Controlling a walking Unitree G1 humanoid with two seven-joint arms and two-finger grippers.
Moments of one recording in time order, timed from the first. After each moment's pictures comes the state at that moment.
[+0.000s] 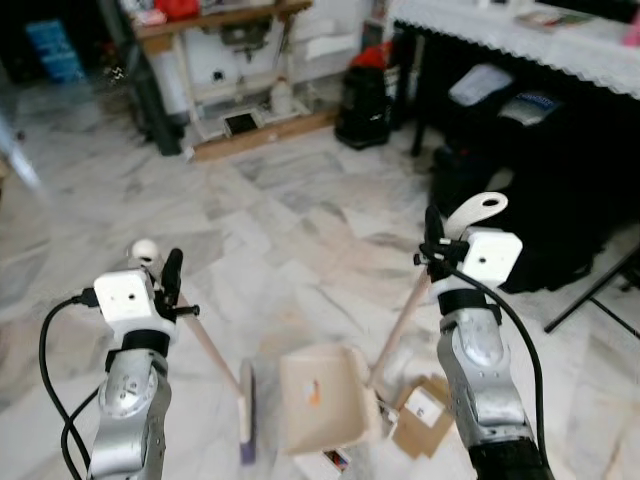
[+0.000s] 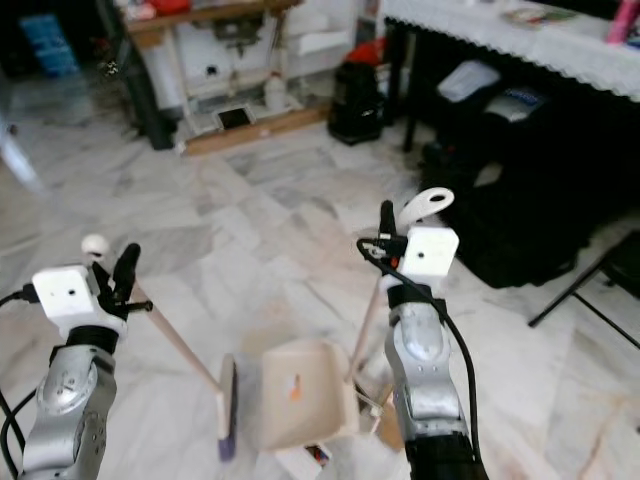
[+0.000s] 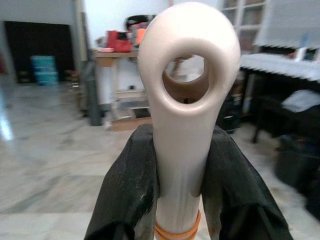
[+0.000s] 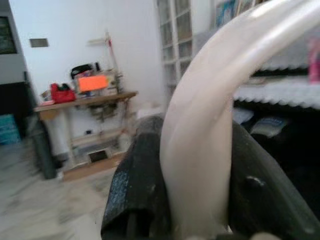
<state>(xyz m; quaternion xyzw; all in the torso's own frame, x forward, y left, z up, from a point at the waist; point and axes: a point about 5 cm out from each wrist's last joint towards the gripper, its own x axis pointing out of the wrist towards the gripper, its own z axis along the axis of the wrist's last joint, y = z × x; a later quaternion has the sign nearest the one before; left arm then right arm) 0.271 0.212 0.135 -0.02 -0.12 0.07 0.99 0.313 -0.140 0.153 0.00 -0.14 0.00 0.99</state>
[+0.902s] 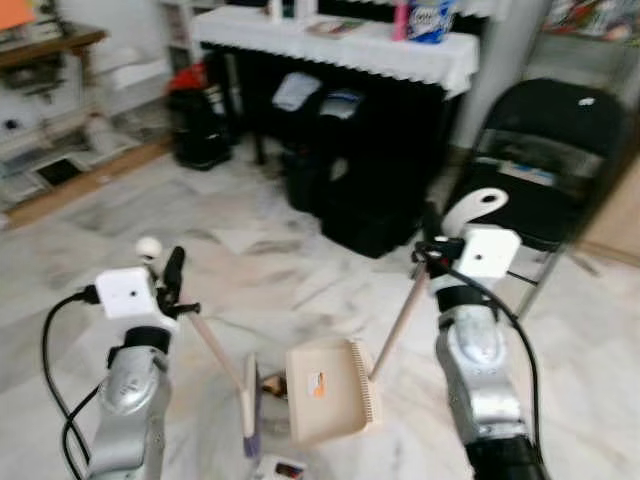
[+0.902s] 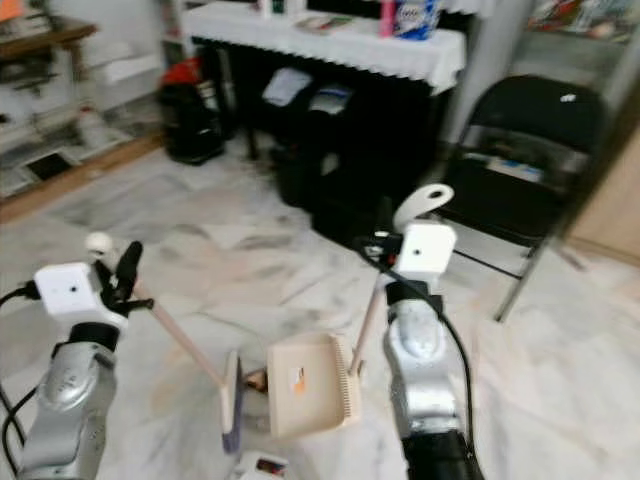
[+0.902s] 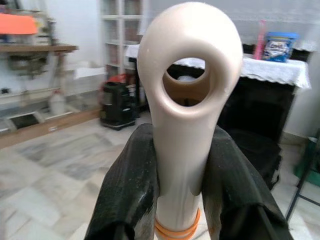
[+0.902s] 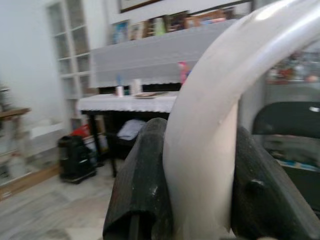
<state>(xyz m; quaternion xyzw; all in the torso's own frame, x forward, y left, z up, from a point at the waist) 0.273 0.217 0.137 -0.02 -0.12 0.07 0.99 0.315 -0.130 0.158 0.00 -0.15 0.01 0.99</state>
